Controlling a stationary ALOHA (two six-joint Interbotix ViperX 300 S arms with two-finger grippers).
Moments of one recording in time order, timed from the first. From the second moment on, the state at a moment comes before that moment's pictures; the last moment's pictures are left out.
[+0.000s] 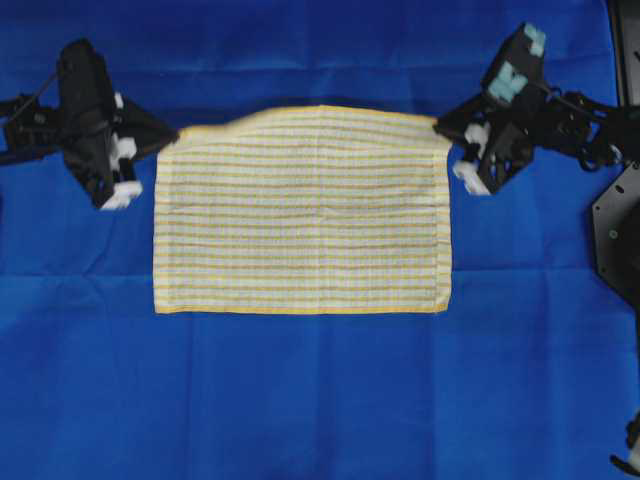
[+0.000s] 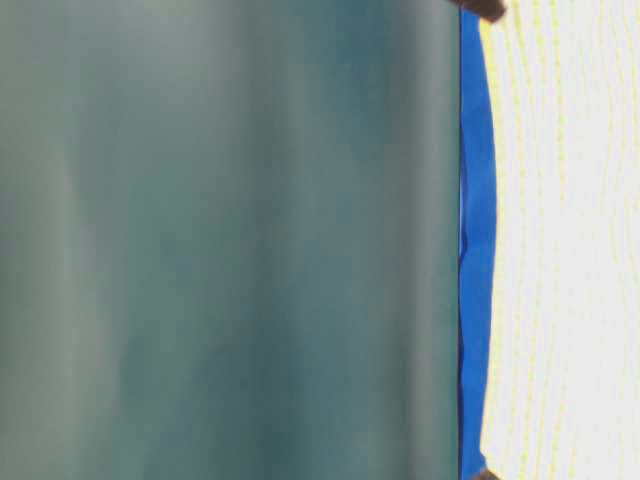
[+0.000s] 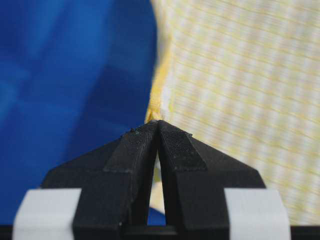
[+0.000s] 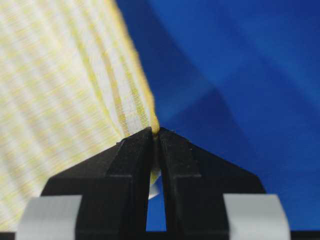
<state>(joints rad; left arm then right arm) 0.28 -0.26 1.16 -0.05 -0.29 0.01 -0.36 -0.26 1.14 0.33 -0.19 0.02</state>
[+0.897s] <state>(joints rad) -0.20 -0.32 1.22 -0.05 -0.29 -0.29 0.18 -0.32 1.20 0.62 -0.19 0.02</state>
